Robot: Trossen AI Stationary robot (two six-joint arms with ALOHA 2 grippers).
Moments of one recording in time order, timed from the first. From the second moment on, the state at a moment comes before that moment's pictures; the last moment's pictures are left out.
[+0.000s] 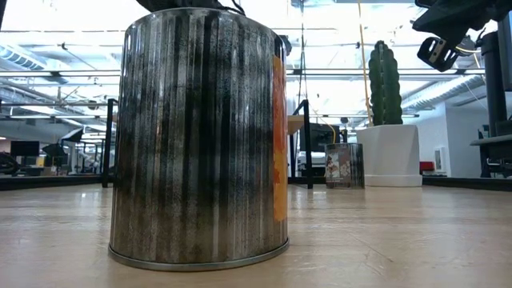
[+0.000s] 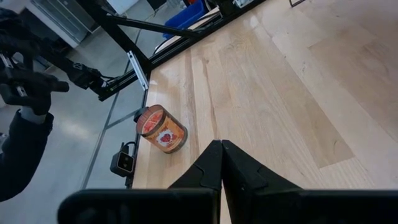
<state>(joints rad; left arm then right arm) 0.22 1.63 1.25 0.13 -1.57 0.42 0.09 0.49 0.58 -0.46 -0.11 0.59</state>
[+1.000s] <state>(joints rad) -0.07 1.29 1.25 0.50 -1.36 0.56 0.09 0.49 0.58 -0.44 -0.11 0.56</state>
